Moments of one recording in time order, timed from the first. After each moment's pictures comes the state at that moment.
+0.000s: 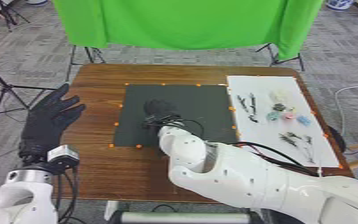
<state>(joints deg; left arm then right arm) 125.3 -65.8 -101.6 -127.8 50.9 12.3 7.1 -47.0 -71.6 12.8 -92.3 -118.6 2.0 47.0</state>
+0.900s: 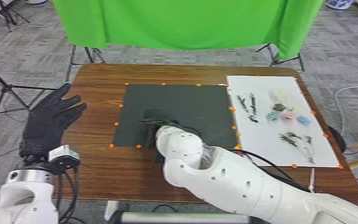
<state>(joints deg) 125.5 -65.4 -101.2 -127.6 50.8 12.2 7.9 -55.2 -75.6 23.1 -92.5 -115.3 -8.5 47.4</state>
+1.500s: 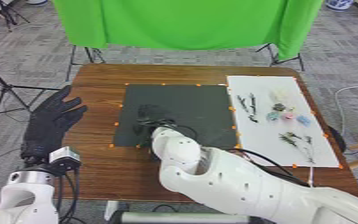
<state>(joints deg) 126.0 -65.4 -101.0 -127.7 50.9 12.3 7.6 -51.8 -74.8 17.6 -93.6 -116.6 0.6 48.4</state>
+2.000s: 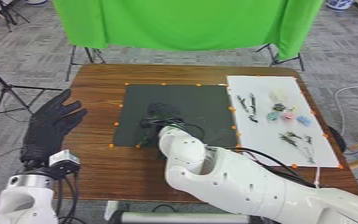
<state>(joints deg) 127.6 -65.9 -101.4 -128.2 50.9 12.4 7.5 -52.4 -73.1 18.2 -93.7 -118.6 -0.4 50.7</state>
